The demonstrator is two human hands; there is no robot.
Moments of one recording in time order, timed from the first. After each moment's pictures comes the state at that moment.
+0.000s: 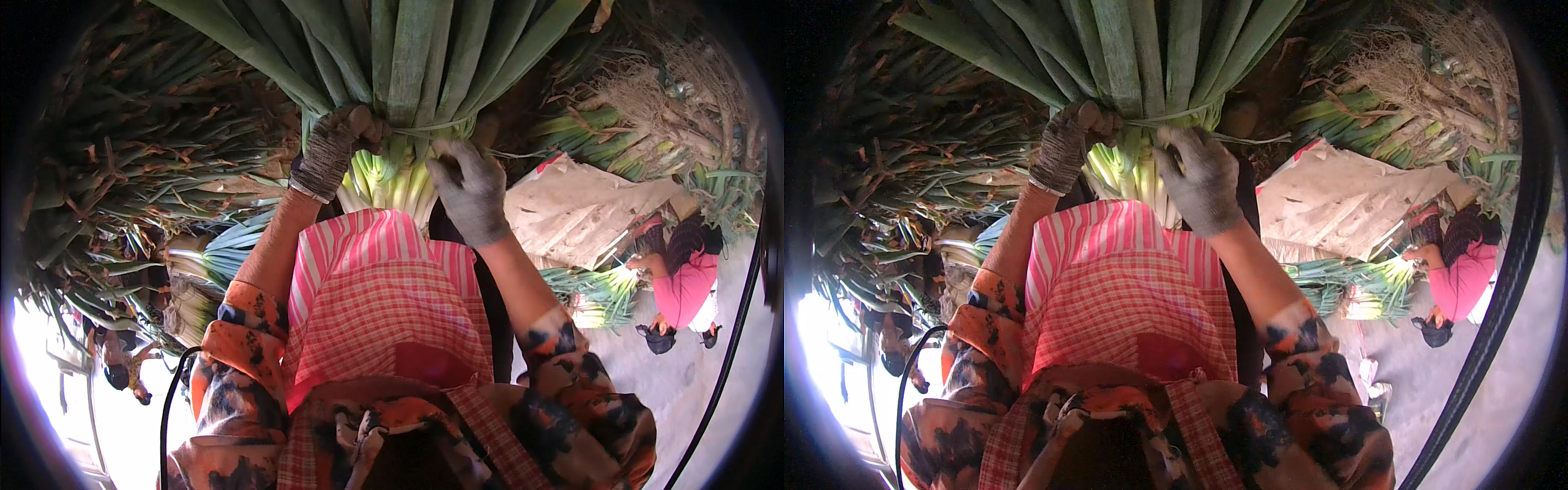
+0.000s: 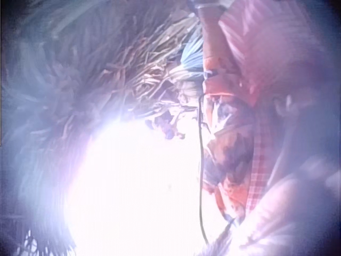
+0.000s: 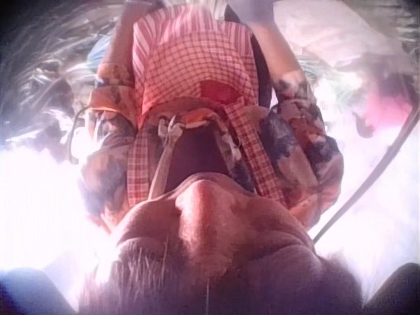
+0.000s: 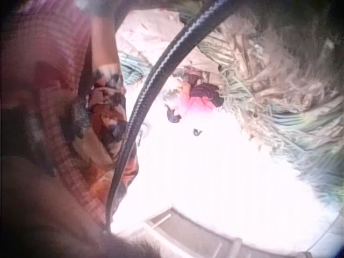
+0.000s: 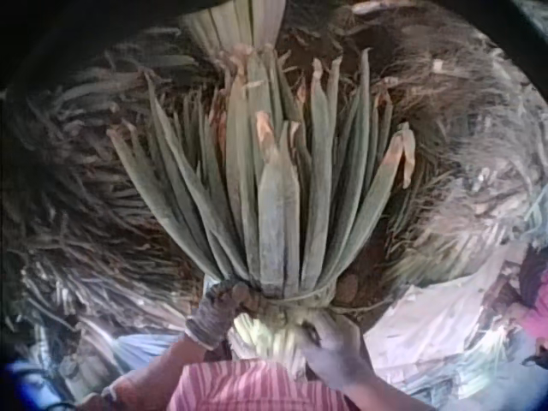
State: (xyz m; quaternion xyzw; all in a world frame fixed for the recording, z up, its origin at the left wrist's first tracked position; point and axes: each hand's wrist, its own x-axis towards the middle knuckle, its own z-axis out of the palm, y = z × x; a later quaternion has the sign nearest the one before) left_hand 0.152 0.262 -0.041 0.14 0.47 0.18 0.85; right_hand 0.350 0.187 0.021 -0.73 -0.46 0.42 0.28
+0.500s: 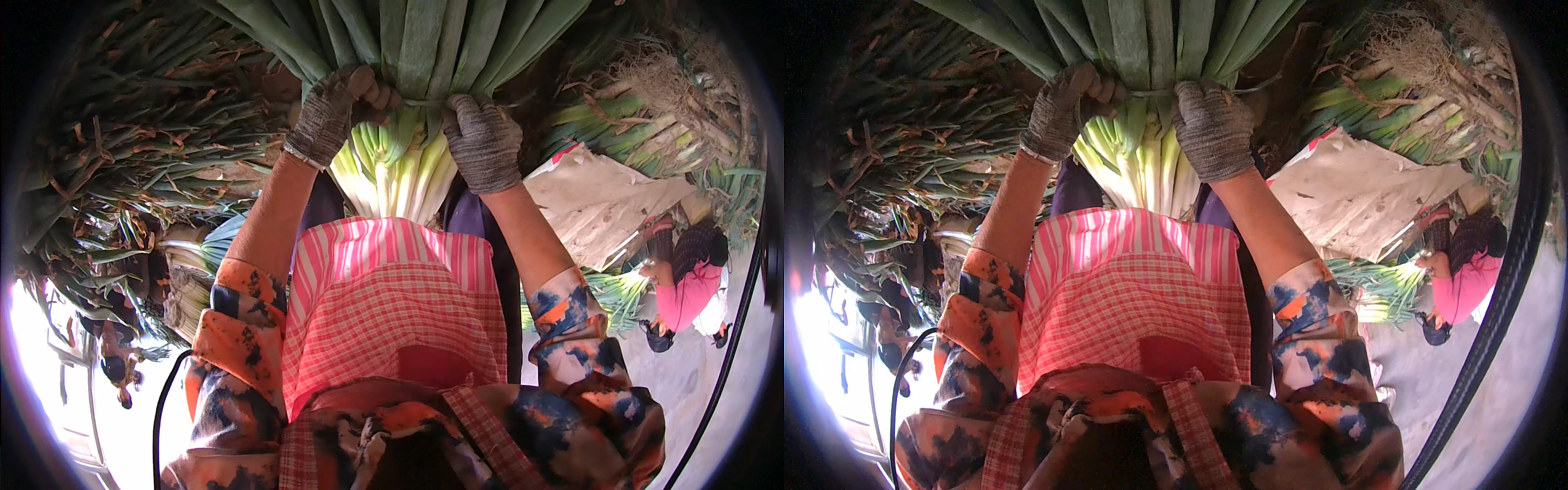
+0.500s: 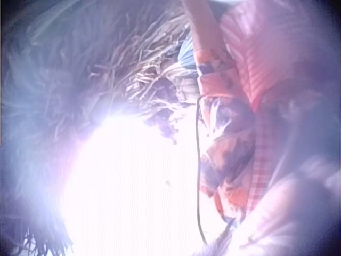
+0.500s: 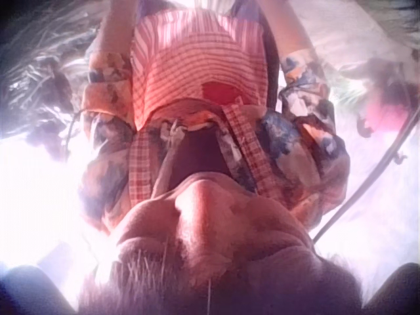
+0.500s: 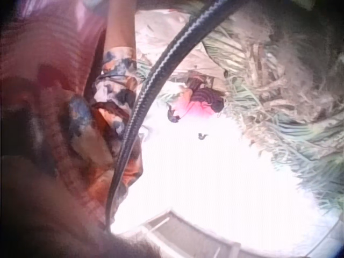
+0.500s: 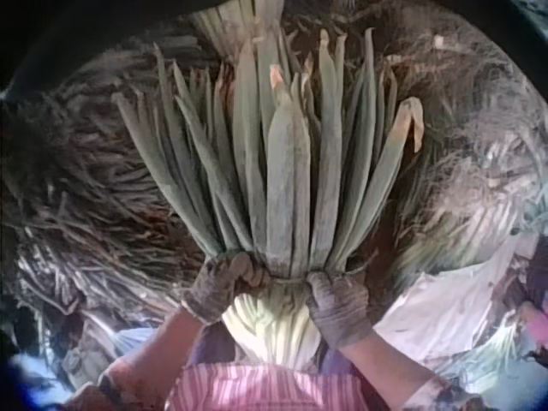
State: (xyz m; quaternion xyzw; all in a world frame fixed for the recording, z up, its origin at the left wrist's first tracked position) left_hand 0.148 0.278 -0.055 0.15 0.39 0.16 0.90; right_hand 0.354 0.181 -0.030 -0.72 -0.63 0.24 0.15
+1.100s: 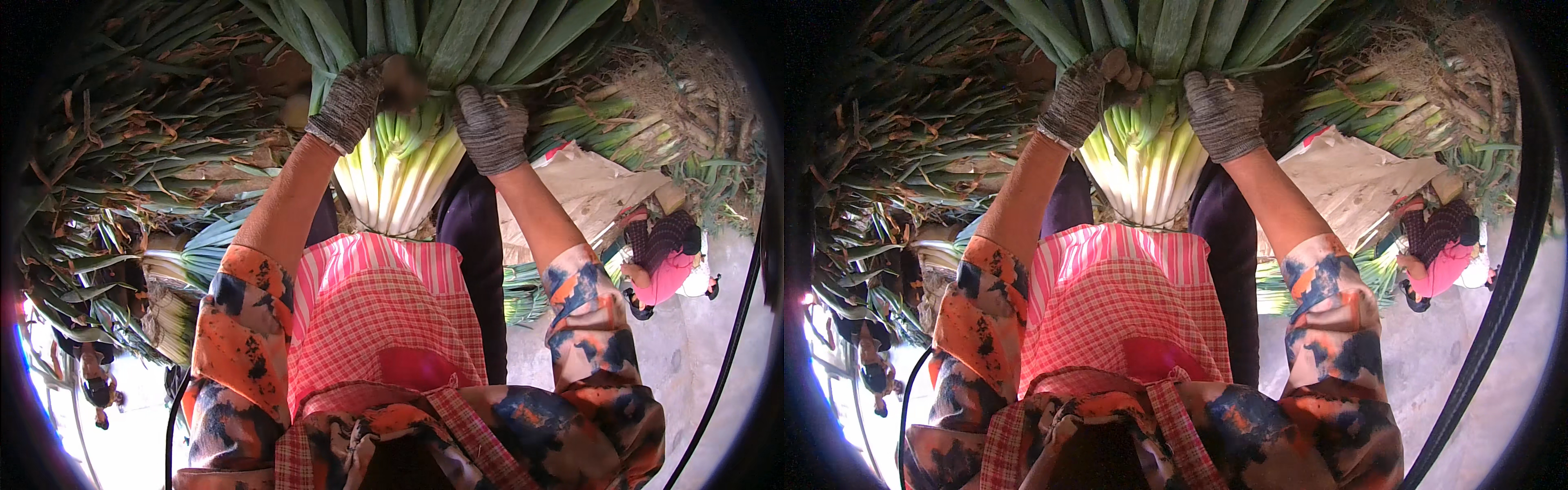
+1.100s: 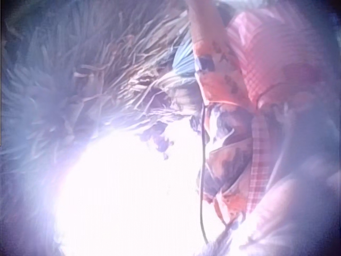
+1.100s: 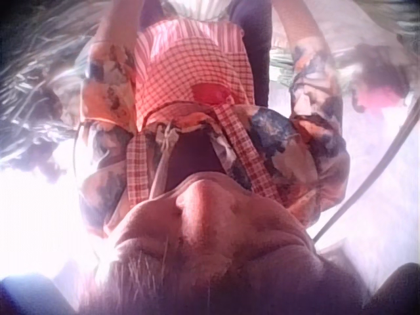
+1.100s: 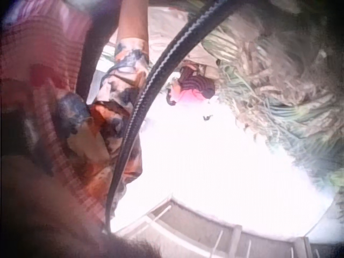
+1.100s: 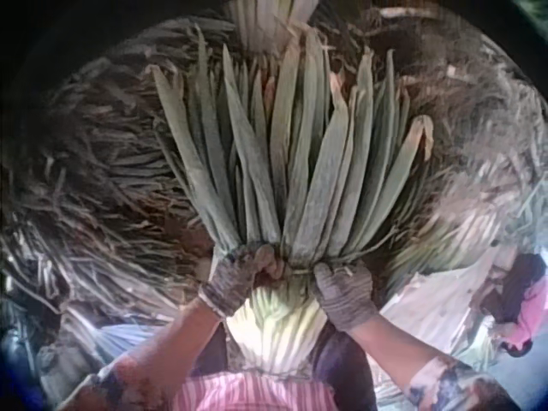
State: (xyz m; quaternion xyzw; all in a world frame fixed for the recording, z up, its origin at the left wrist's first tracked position) left_hand 0.131 0.241 -0.141 0.48 0.43 0.13 0.75; right_hand 0.356 0.190 -0.040 -0.65 -0.74 0.16 0.04
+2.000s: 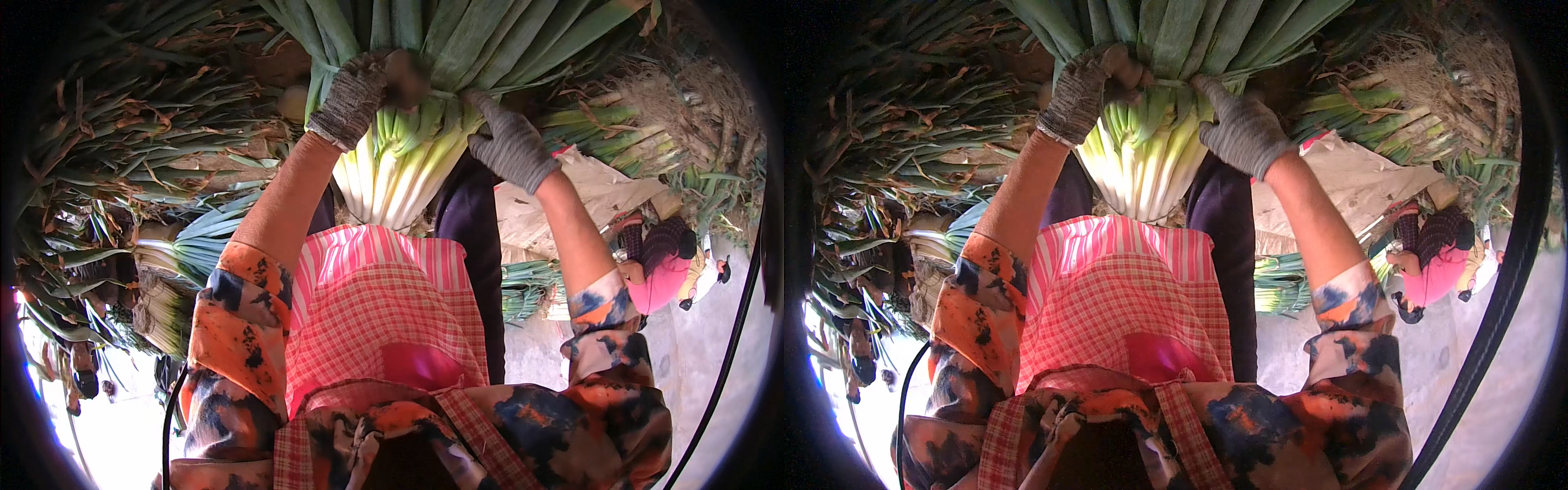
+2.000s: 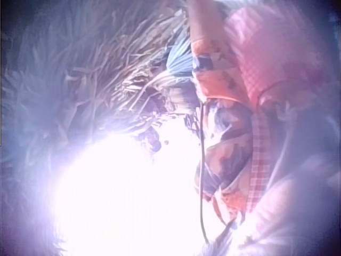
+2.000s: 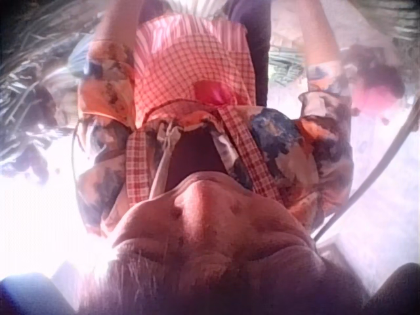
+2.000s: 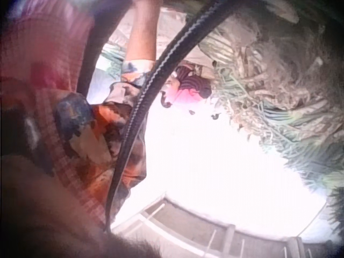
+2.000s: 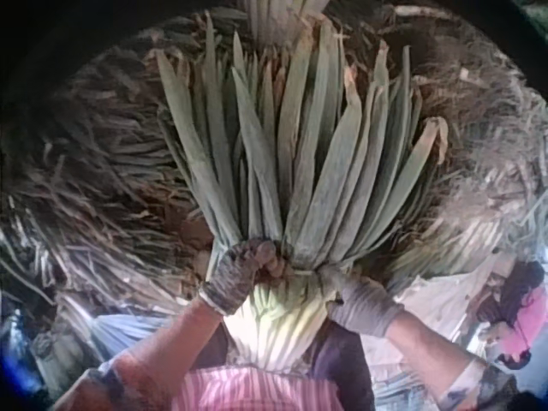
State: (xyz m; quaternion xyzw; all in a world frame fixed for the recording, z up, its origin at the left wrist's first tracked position) left_hand 0.127 0.243 -0.117 0.47 0.47 0.17 0.73; right_hand 0.369 0.203 -0.011 -0.61 -0.57 0.55 -0.08
